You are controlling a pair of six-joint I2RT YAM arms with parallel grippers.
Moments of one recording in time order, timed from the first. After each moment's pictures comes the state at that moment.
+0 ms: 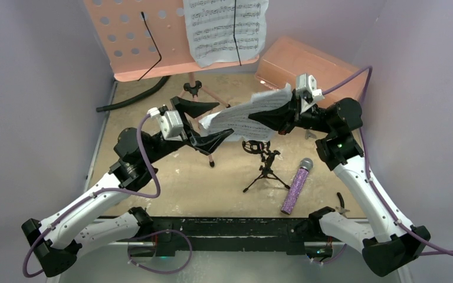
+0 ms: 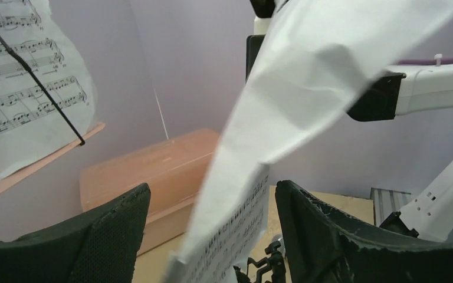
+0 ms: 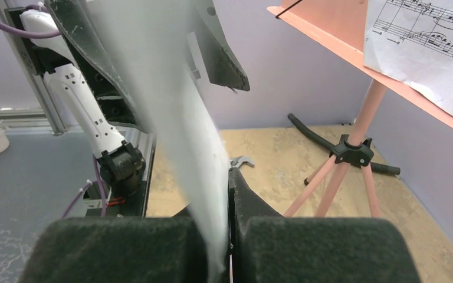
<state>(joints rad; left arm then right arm) -0.80 0.91 0.94 0.40 0.36 -0.01 0.39 1.02 1.09 0.35 -1.04 0.29</state>
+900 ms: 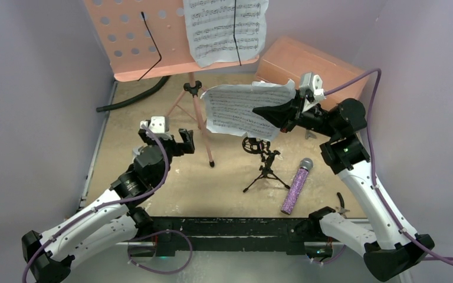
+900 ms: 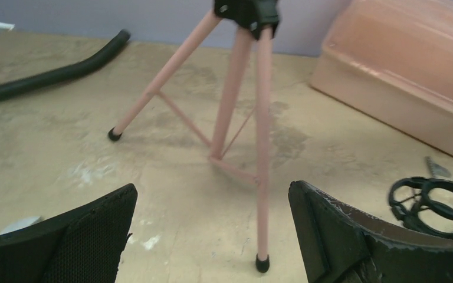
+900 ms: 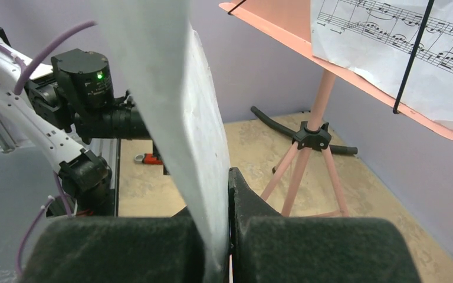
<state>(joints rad) -0.80 0.71 0.60 0.01 -0.64 -0.26 0.39 0.97 1.11 0.19 -0.89 0.19</state>
